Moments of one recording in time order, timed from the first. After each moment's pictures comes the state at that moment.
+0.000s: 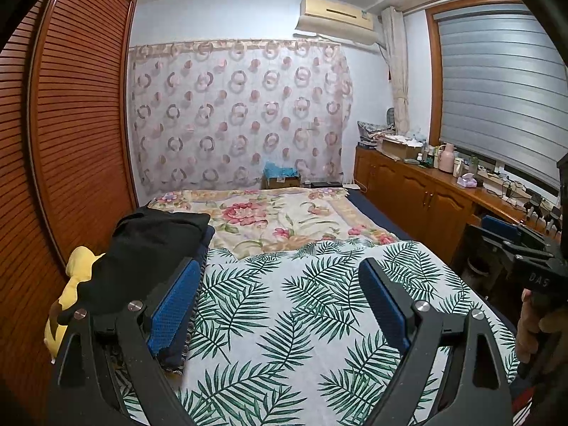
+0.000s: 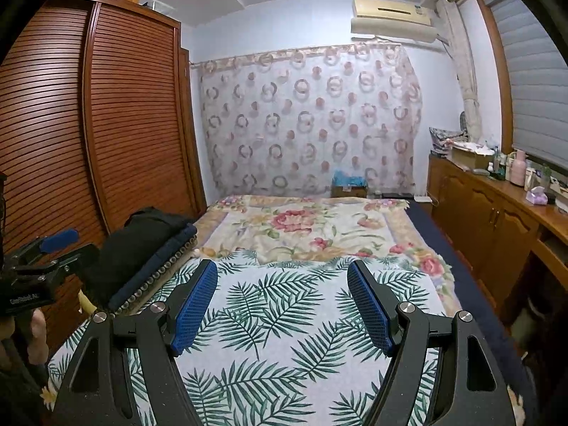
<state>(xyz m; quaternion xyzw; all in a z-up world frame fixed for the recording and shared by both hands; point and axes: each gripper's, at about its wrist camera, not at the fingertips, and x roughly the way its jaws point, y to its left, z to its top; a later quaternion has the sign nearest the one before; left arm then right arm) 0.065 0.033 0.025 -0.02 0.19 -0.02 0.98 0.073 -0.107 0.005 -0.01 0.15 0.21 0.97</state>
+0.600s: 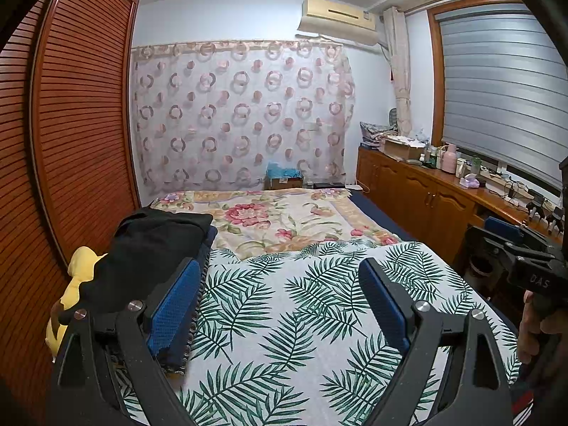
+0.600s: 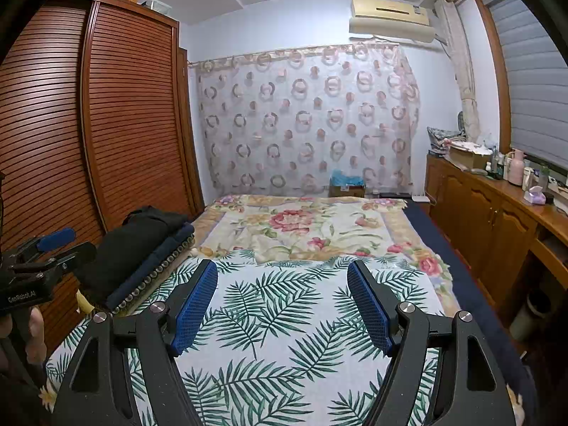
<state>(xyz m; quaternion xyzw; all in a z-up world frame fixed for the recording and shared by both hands) 0.064 0.035 0.023 -0.02 0.19 -0.01 0.98 0.062 -0.124 0.014 -0.01 0.15 0.21 0.97</state>
